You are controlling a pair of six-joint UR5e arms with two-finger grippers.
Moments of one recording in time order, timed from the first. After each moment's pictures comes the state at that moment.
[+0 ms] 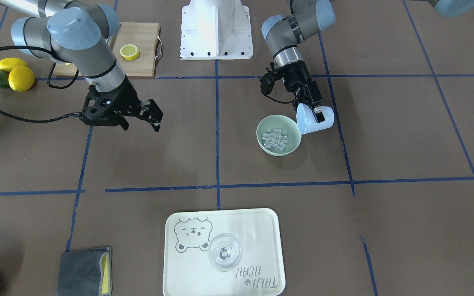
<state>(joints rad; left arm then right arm) -0.20 -1.93 -1.84 -1.22 -0.42 -0.55 0.66 -1.18 1.85 -1.33 1.94 1.38</state>
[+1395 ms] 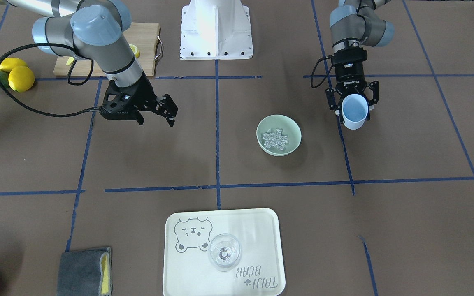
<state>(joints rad) -0.21 -1.50 -1.78 -2.47 -0.46 -0.89 0.59 -1.13 1.82 -1.33 1.89 1.44</state>
